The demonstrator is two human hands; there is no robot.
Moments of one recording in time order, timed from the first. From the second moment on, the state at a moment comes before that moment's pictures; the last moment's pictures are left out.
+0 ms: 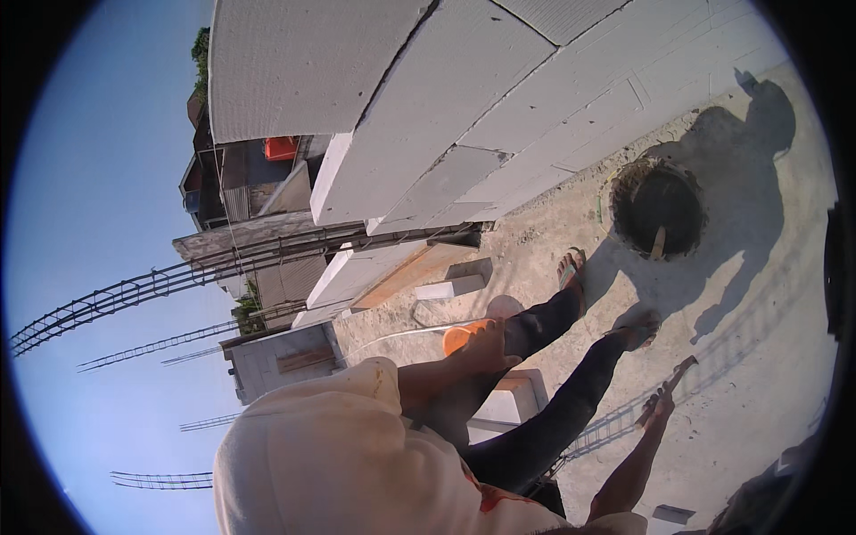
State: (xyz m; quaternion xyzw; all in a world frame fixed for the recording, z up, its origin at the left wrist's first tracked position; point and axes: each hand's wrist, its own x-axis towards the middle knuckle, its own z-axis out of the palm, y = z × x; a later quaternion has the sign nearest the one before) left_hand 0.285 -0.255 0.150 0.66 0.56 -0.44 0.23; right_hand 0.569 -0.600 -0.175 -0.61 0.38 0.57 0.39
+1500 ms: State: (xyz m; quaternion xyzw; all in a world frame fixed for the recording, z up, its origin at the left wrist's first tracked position) left_hand 0.418 0.208 0.549 0.91 0.13 0.01 0.39; right_hand 0.376 -0.028 0.456 -0.44 0.23 0.40 0.77
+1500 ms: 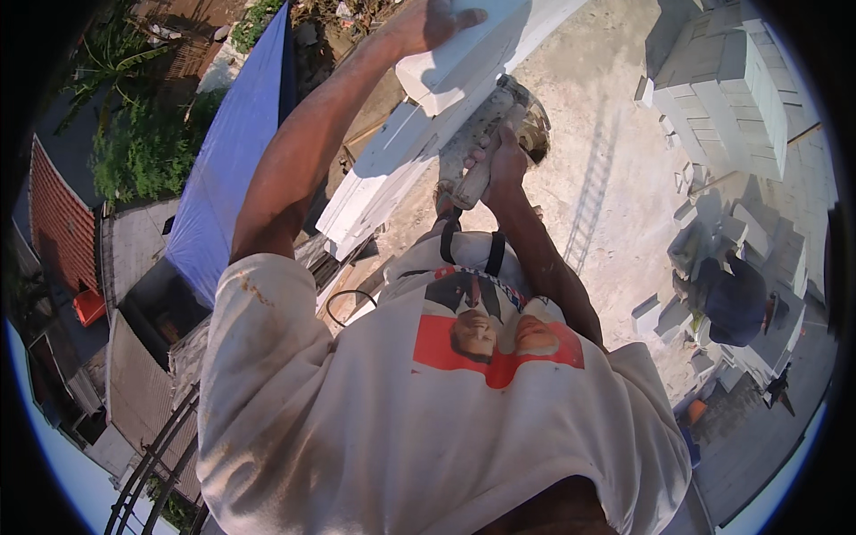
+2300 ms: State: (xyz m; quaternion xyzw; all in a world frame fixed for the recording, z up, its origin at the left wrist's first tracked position) left_hand 0.418 0.217 0.549 0.90 0.14 0.00 0.40; right_hand 0.386 -0.009 0.445 -0.40 0.21 0.46 0.77
